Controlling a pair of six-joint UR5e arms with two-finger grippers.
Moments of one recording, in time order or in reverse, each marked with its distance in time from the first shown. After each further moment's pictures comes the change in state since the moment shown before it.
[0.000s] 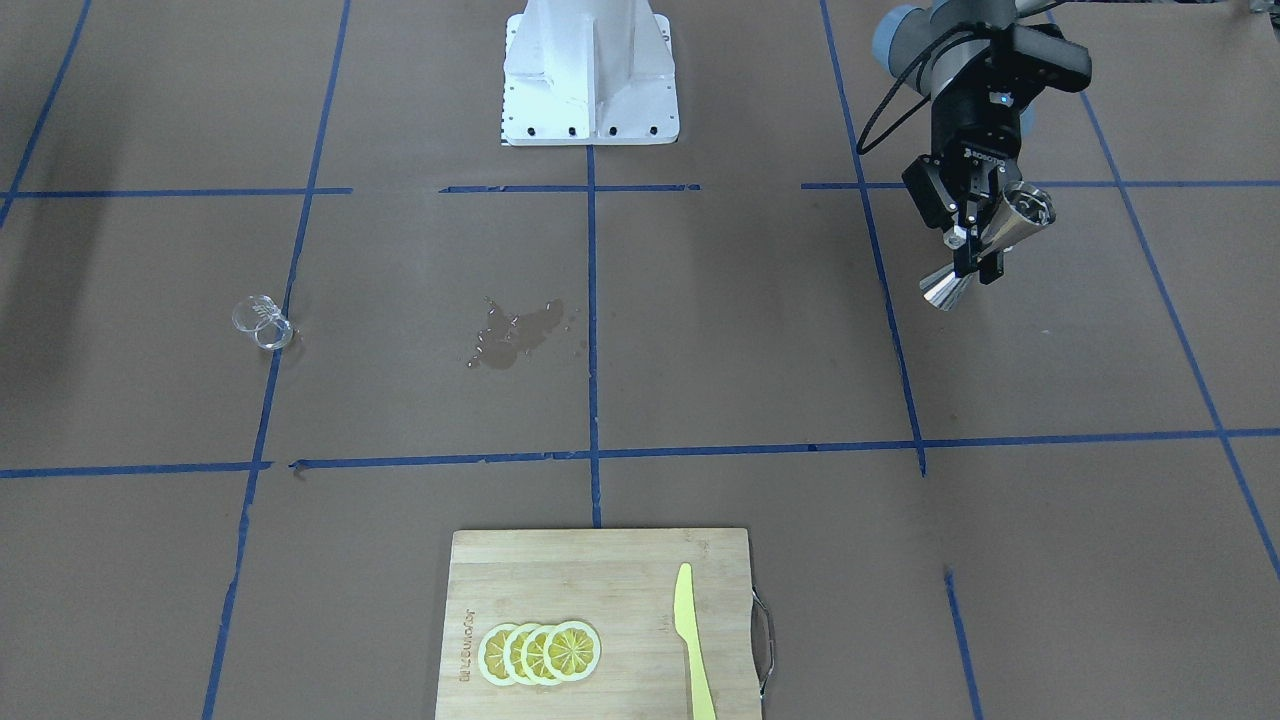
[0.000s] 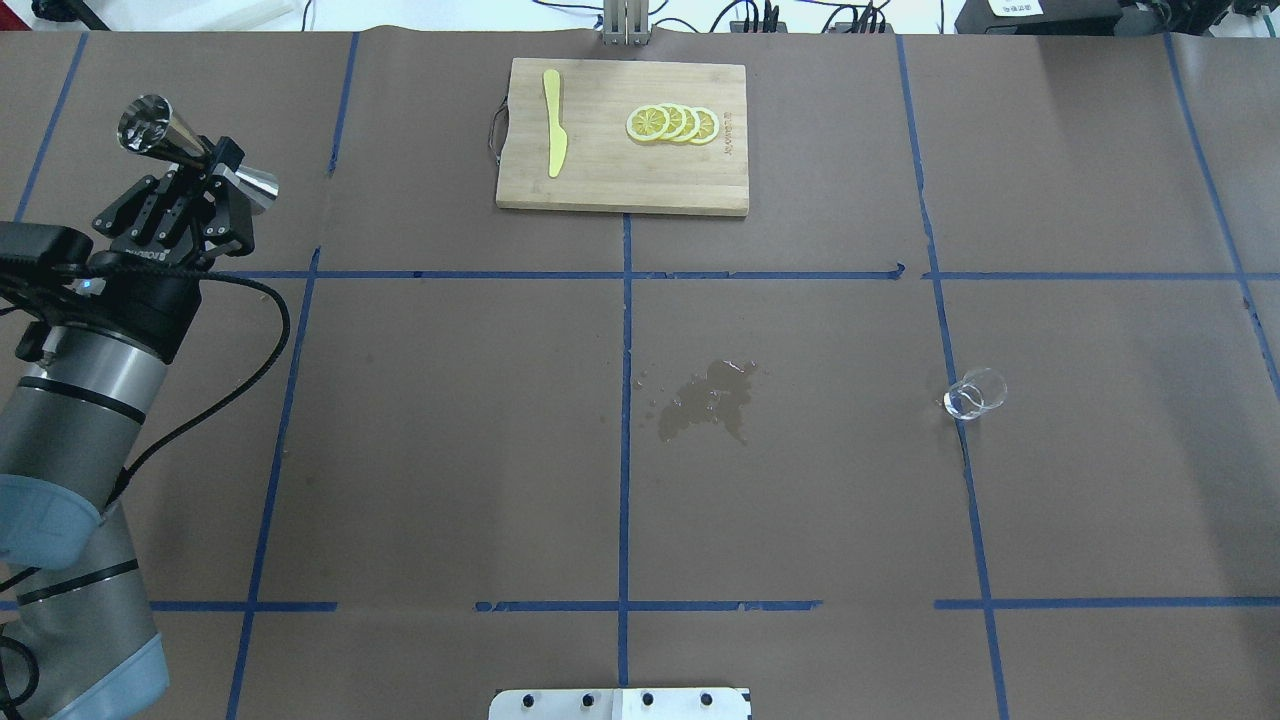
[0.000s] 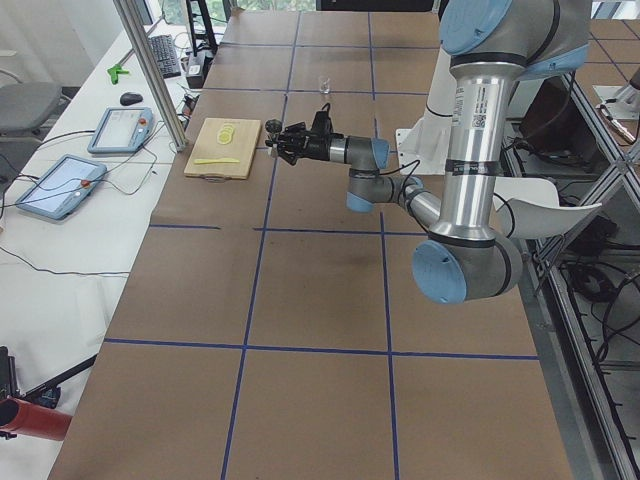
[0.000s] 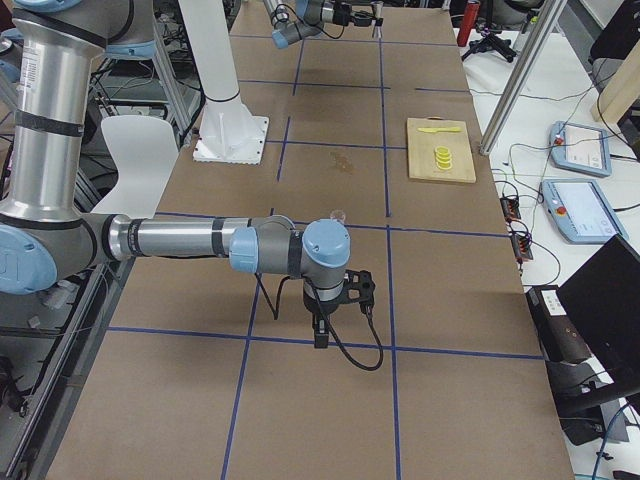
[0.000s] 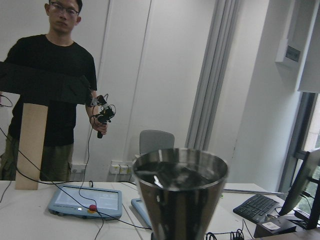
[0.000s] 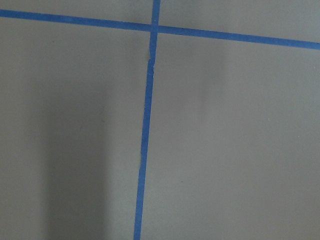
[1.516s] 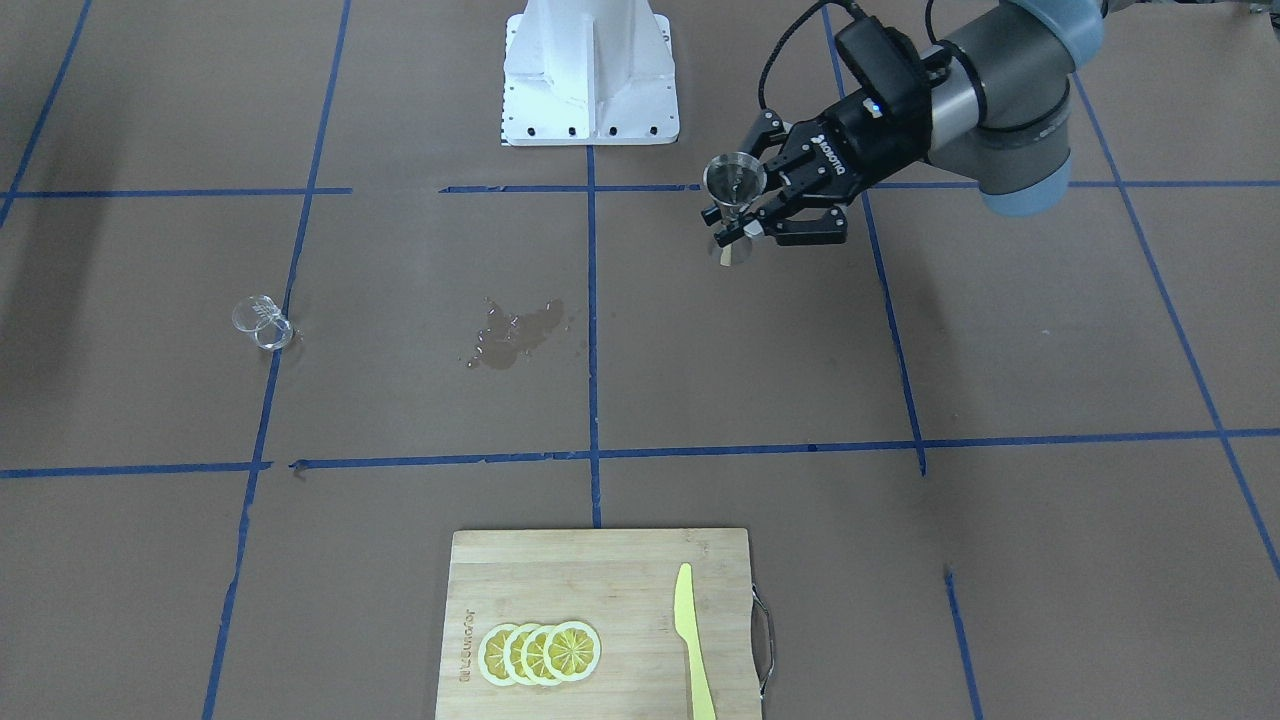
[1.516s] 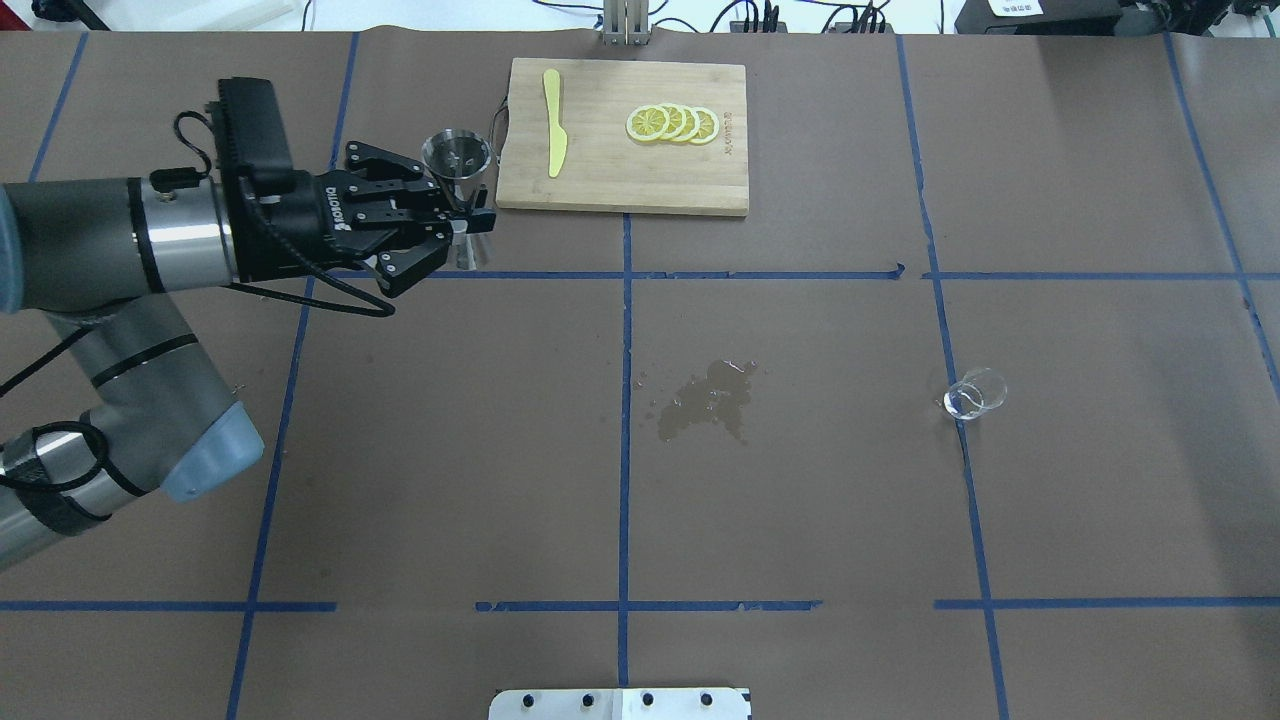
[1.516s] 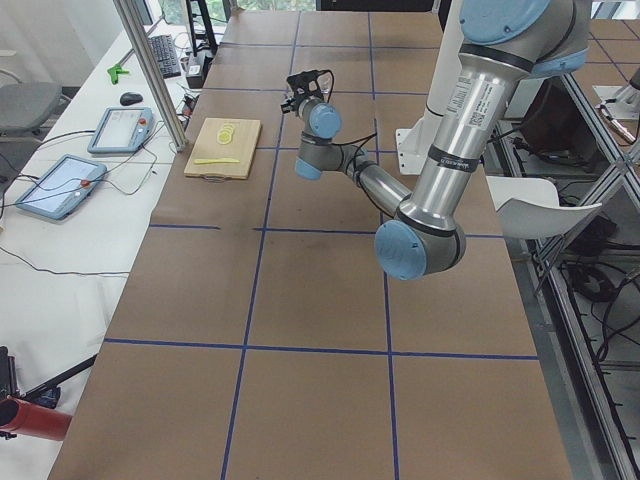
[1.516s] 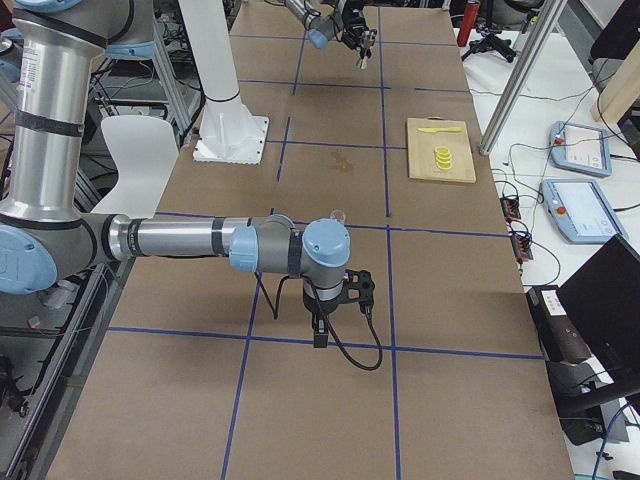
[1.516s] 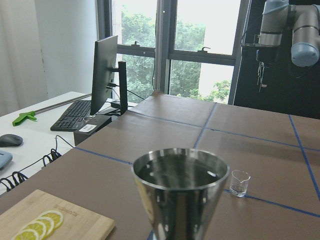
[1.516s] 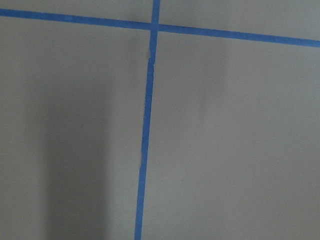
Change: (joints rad) left arm -0.331 -0.263 0.120 -0.092 -1.330 0.329; right arm 0.000 -0.001 0.003 -0.006 0.001 0.001
